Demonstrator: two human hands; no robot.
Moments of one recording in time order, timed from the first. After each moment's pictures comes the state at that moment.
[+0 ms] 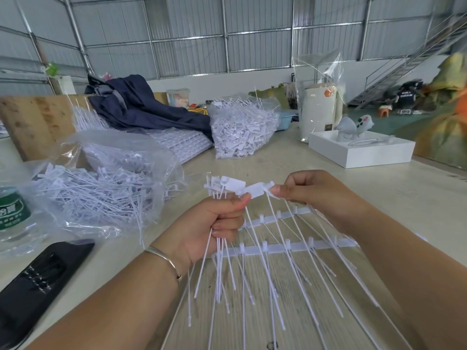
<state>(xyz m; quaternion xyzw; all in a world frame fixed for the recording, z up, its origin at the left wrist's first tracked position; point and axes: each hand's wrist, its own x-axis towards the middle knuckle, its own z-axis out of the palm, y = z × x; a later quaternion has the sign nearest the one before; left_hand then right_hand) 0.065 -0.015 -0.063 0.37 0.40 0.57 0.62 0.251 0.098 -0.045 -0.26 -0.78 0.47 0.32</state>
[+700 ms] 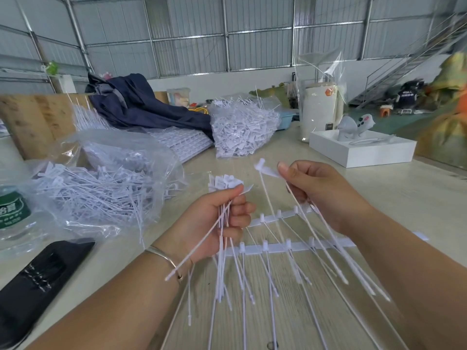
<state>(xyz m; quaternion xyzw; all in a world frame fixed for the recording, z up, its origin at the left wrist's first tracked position) 0.066 -0.011 -0.060 0.32 0.38 0.55 0.67 0.246 0.088 -0.041 -0.22 -0.72 0.52 0.40</state>
